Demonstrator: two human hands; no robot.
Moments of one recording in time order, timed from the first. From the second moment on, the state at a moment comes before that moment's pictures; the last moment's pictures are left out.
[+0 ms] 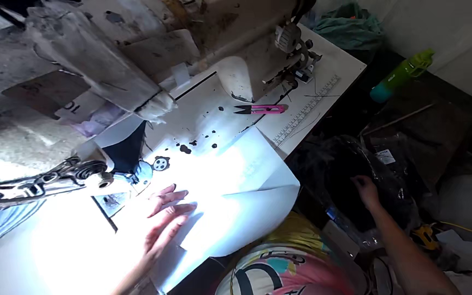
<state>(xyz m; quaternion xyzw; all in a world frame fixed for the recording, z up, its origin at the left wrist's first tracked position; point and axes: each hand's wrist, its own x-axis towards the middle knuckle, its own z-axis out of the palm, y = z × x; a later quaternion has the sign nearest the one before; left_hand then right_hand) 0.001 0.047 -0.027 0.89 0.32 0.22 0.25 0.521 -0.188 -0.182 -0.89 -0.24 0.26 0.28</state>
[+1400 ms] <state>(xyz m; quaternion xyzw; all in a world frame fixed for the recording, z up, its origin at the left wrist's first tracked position) 0.027 0.020 -0.019 0.65 0.51 0.40 0.39 0.338 0.019 0.046 -0.44 -0.62 0.58 0.30</state>
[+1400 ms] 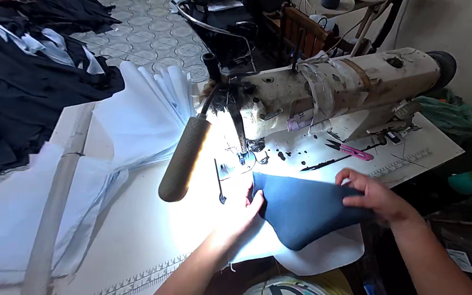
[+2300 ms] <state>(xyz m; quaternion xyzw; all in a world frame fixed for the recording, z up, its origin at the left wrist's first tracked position) 0.026 0.033 -0.030 0.74 0.58 0.31 0.13 0.348 0.034 0.011 -0.61 -0.65 0.36 0.28</state>
